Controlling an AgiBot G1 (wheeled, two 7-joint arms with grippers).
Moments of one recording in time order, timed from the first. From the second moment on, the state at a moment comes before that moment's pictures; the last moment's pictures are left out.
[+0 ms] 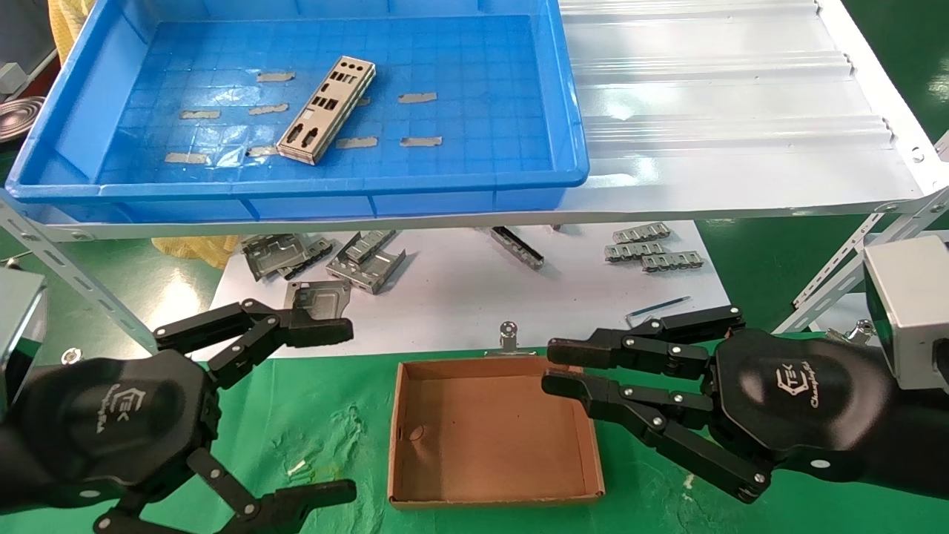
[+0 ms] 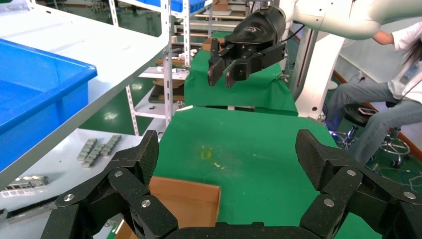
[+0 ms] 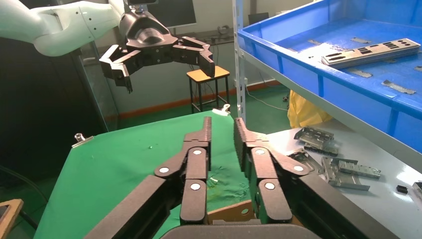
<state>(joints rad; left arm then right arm) -1.08 0.61 0.28 -1.28 0.73 1.50 -0.19 1.09 -0.55 -0.41 1.23 -0.62 -1.42 0.11</state>
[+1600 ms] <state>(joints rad) -1.99 1.15 0.56 -0.15 1.37 1.14 -0.08 1.09 -0.55 -0.41 1.23 -0.62 -1.42 0.11</state>
